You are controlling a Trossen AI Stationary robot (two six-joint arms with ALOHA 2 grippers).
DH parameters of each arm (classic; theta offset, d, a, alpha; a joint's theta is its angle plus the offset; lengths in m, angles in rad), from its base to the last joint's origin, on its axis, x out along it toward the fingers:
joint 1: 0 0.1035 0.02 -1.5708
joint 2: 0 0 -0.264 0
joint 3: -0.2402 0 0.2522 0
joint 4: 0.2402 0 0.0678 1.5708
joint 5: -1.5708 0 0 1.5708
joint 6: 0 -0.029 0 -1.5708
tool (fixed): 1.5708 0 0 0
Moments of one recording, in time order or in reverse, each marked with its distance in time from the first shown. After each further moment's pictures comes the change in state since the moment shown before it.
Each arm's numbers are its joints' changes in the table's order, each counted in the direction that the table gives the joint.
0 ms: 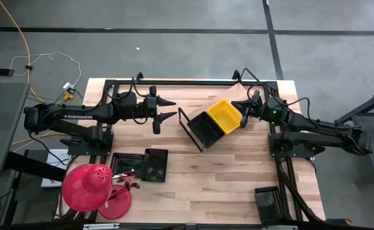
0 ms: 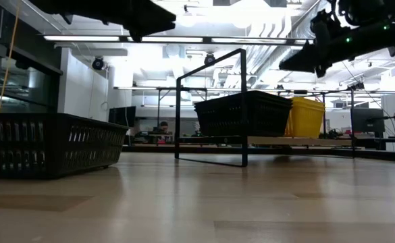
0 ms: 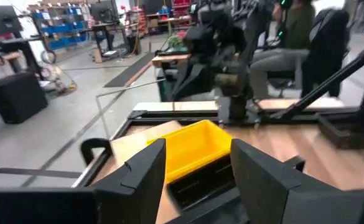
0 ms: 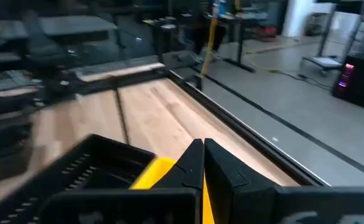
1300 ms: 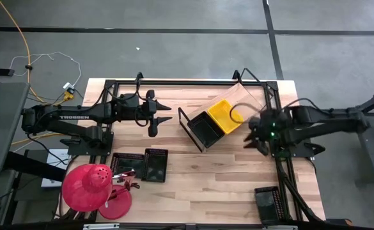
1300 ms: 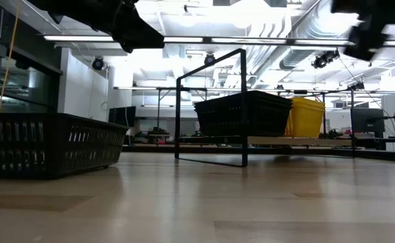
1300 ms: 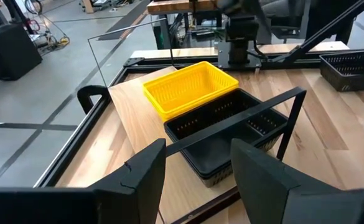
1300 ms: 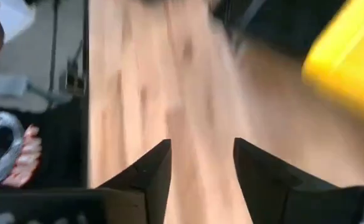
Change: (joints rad) left arm 0.000 -0.050 0.000 0.267 0.012 -0.015; right arm 0.469 0.075 -0.454 1.029 0.274 -0.427
